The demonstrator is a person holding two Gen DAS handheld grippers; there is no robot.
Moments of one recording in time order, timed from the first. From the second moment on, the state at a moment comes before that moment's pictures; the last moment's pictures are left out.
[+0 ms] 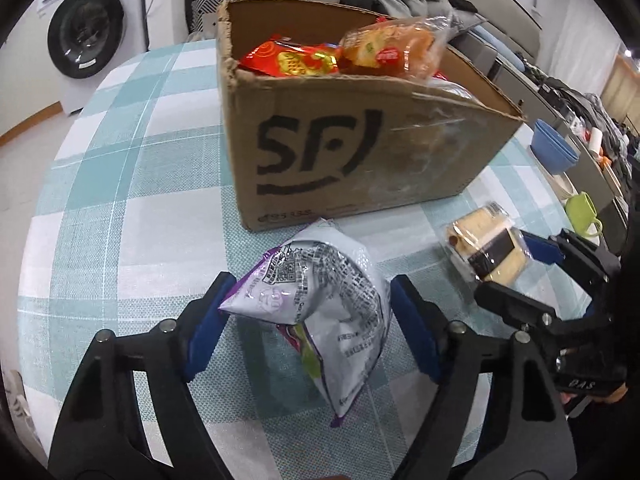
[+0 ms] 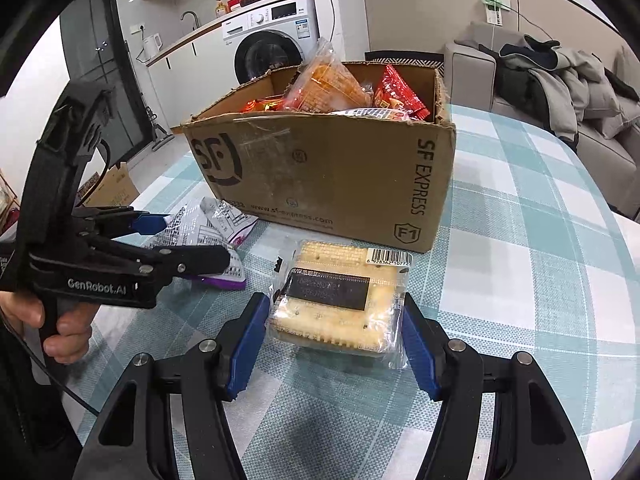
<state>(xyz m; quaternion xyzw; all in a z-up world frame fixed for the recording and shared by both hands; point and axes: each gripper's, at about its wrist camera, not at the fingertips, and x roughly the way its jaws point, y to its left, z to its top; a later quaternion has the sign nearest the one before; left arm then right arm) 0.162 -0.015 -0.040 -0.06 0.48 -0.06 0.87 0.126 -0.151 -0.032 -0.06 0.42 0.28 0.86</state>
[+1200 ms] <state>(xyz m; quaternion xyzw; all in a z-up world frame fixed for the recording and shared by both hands) 0.109 -0.007 0.053 -0.05 0.36 -0.10 0.93 0.113 -0.181 0.034 -0.03 0.33 0.26 0.91</state>
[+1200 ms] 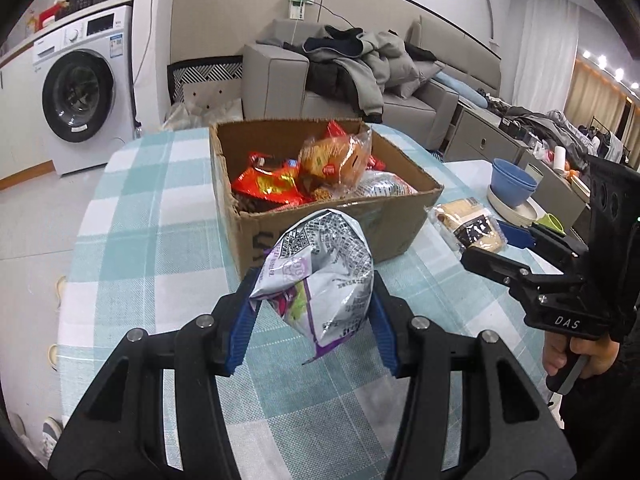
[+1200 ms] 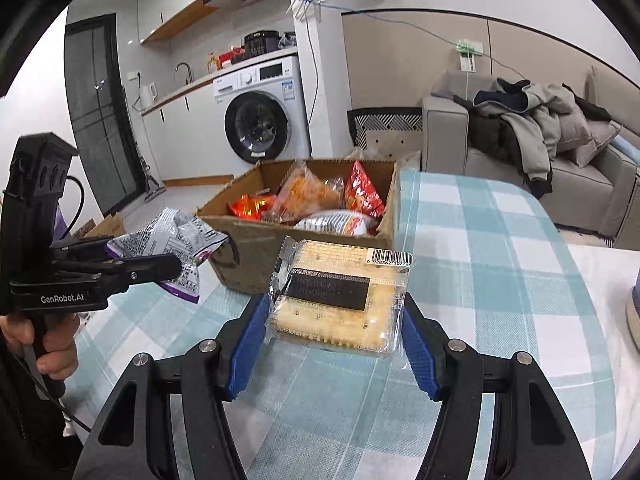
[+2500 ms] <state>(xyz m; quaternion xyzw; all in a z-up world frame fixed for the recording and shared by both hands) 0.177 0.016 0.119 -0.06 0.32 -0.04 0.95 0.192 -0.146 0.077 -0.03 0.29 0.29 0.91</state>
